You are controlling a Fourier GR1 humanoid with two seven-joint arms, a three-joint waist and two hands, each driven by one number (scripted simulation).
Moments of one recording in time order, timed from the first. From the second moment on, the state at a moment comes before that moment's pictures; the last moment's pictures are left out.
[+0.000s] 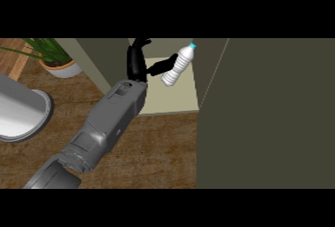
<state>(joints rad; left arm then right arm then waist) -1.12 0.02 -0.25 -0.27 0.45 0.74 -0.55 1.07 -0.47 0.33 -2.47 -0.07 0.18 -0.62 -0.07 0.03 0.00</state>
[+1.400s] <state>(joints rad) -0.63 0.01 -0.59 -0.96 0.77 0.29 -0.57 1.08 -0.44 0.46 -2.50 -0.04 0.11 -0.54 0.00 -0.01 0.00</state>
